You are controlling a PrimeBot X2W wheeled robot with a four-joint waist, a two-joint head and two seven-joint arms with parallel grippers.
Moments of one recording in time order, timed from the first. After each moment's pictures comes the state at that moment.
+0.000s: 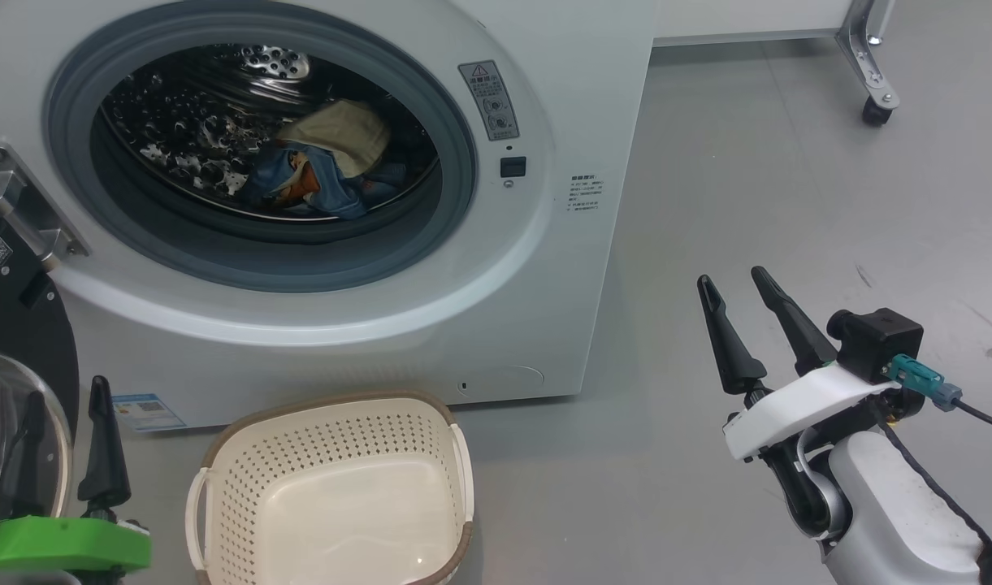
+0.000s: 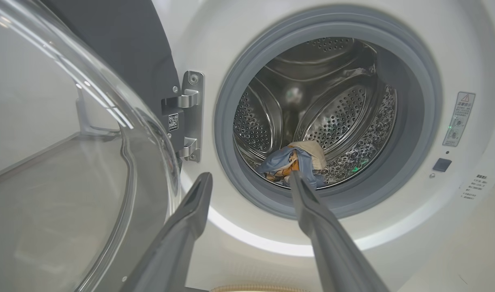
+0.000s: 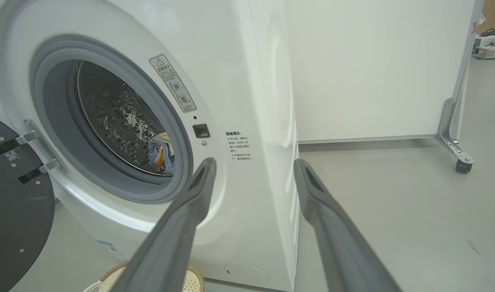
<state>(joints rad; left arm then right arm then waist) -0.07 0.31 -0.15 0.12 -0.59 -0.04 -0.25 -0.29 -0.22 0.42 0.30 0.57 0.12 -0.25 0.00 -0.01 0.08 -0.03</state>
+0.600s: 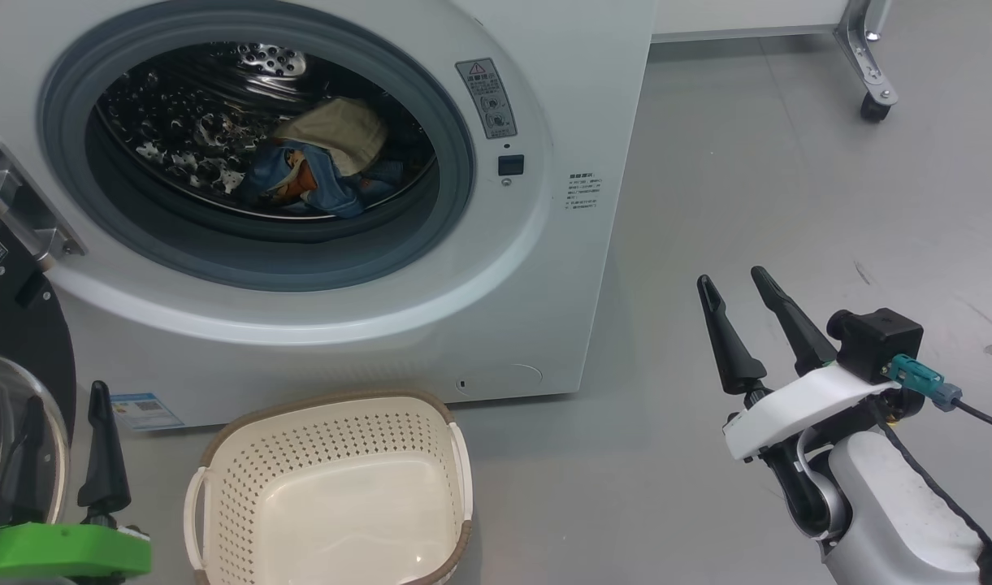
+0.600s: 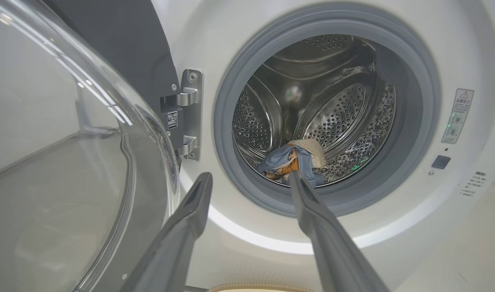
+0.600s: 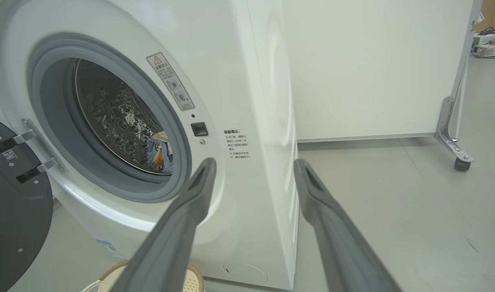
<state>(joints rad) -0.05 0.31 -0.13 0.10 -0.57 -0.04 -0.25 -0.29 -0.22 0.42 0.30 0.57 0.12 -0.25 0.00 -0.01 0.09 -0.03</state>
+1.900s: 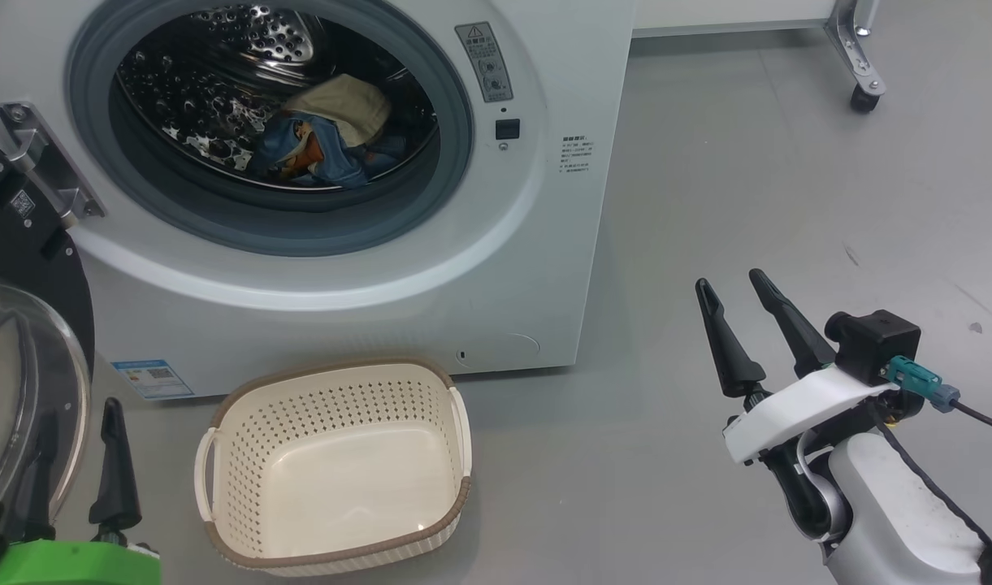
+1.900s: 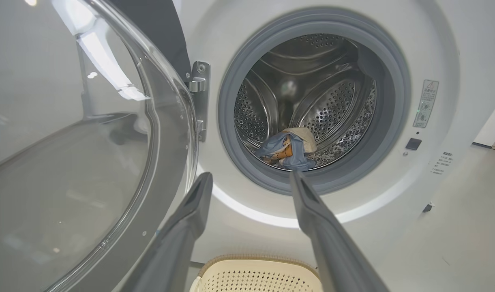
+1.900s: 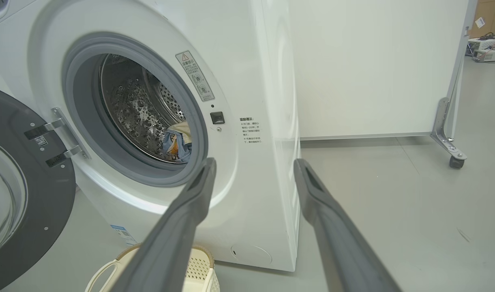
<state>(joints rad) -0.02 0.29 -0.13 0.10 -0.56 -0.06 -0.25 -0.29 -0.23 0.43 0.30 0.57 0.12 -0.25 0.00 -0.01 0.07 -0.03</state>
